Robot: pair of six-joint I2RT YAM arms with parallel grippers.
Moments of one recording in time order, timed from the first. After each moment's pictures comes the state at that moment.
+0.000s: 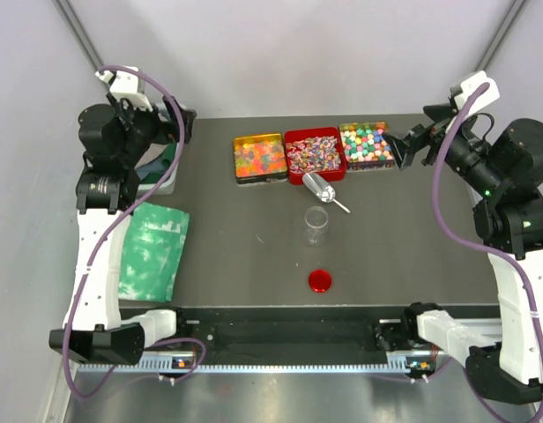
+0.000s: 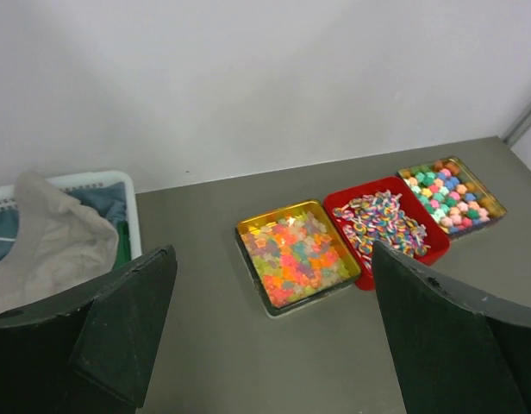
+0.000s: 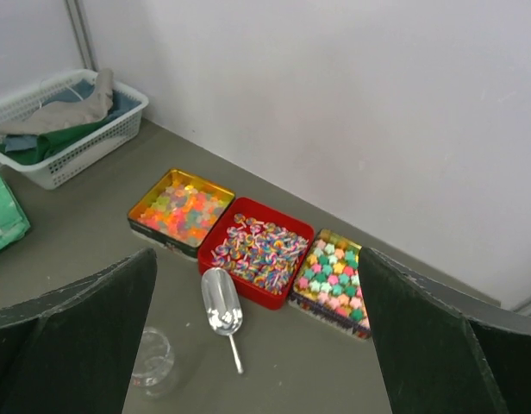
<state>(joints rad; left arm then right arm) -0.02 1.19 1.52 -0.36 0.27 -0.11 0.17 1.00 1.61 -0.57 -0.37 -0.13</state>
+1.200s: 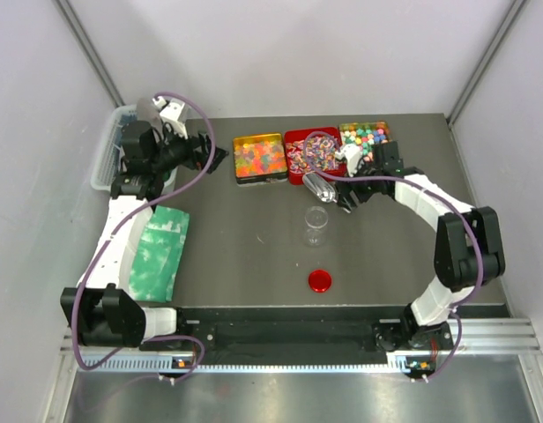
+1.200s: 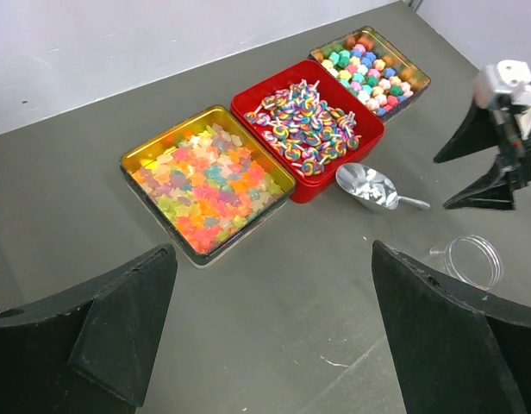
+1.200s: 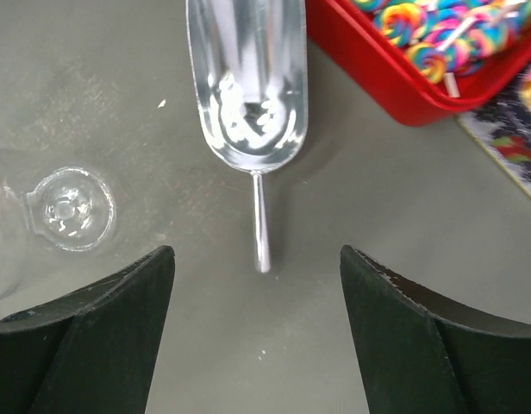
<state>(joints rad) -0.03 1.29 1.22 -0.17 0.64 -0.05 0.21 1.64 1.12 -0.36 -0.47 -0.49</state>
